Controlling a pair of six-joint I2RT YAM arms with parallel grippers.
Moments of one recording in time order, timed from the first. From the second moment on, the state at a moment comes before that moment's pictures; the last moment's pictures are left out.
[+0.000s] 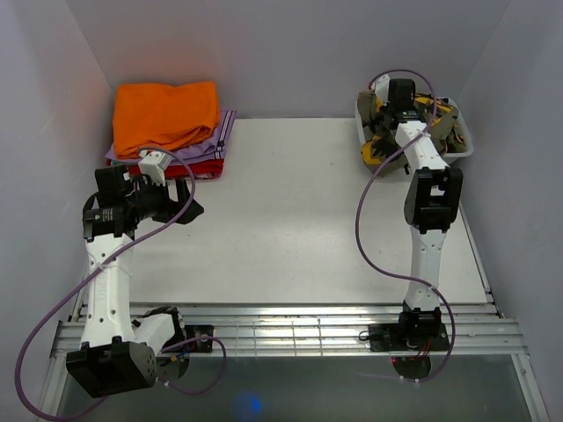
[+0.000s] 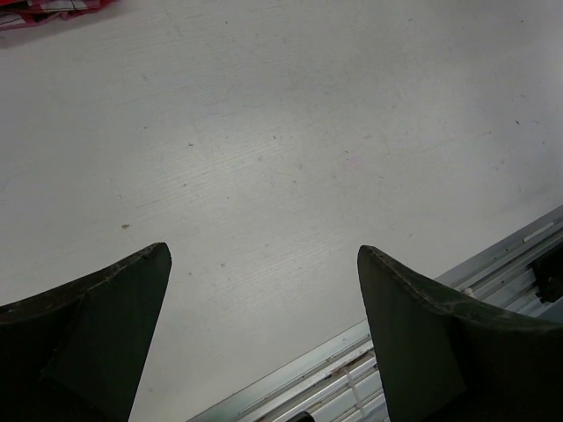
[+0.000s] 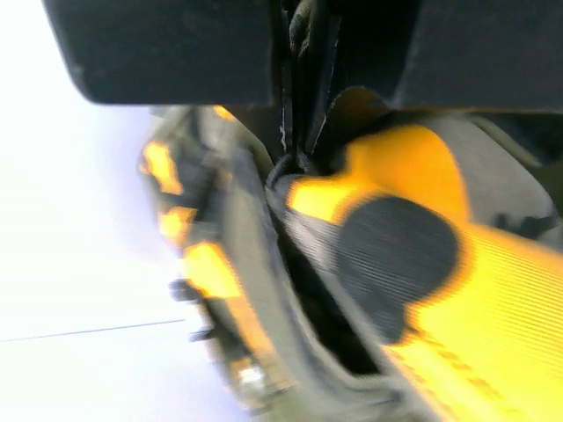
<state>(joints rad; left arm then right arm) 0.17 1.01 1.11 -0.84 0.65 0.13 0.07 2.34 2.16 -0.35 0.41 -0.78</state>
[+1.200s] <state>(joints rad) 0.17 0.87 1.16 -0.71 0.54 -0.04 0.11 1.13 1.78 -0.05 -0.34 -0.15</state>
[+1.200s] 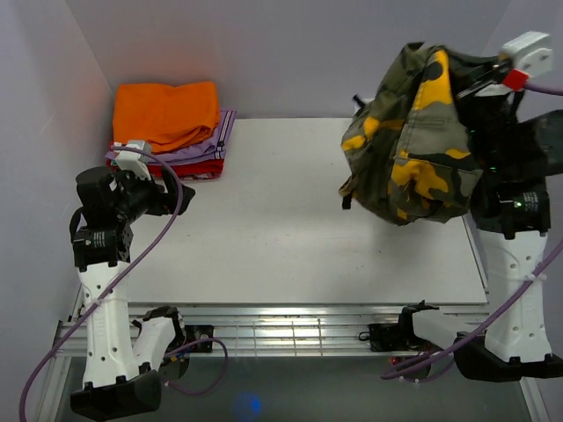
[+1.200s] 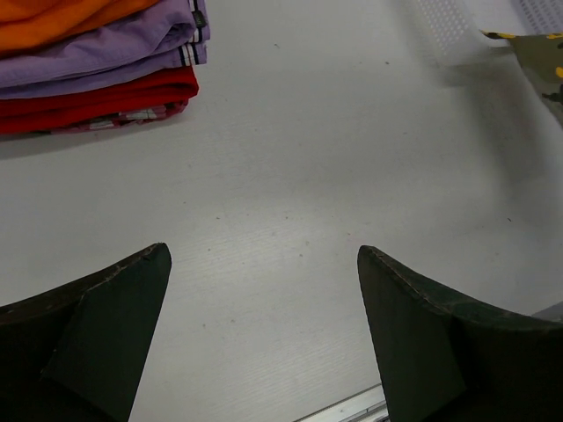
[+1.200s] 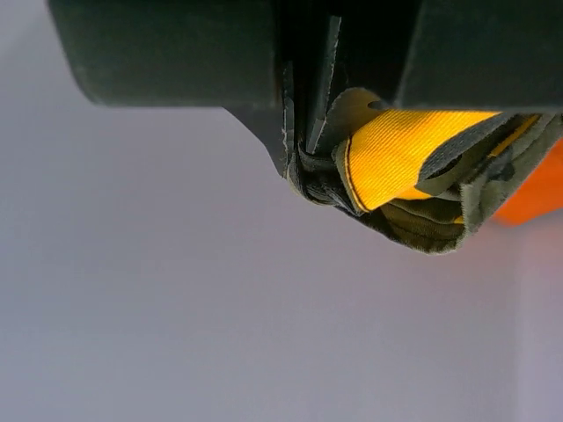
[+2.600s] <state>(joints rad) -0.07 1.47 1.07 -0.70 0.38 0.31 0.20 1.66 1.02 -0.50 -0.14 -0.60</state>
